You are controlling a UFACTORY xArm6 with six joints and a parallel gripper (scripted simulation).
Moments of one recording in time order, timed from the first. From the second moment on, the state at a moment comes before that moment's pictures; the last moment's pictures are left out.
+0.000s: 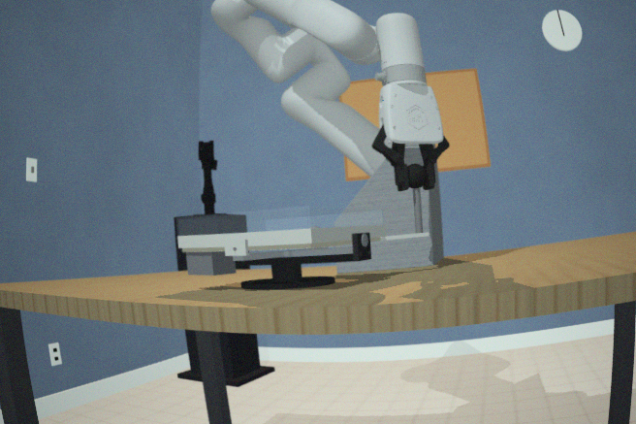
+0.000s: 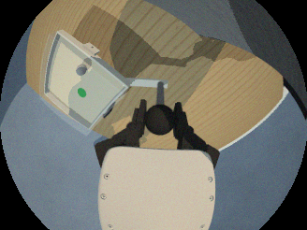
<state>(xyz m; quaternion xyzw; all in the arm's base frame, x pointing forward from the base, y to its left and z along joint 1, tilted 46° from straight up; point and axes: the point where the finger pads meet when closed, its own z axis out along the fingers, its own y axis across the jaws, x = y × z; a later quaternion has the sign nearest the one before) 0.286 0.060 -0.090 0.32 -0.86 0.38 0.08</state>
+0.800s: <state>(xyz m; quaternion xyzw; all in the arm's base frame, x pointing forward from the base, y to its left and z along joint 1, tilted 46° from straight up) 0.286 0.061 -0.089 0.32 -0.86 0.38 0.08</state>
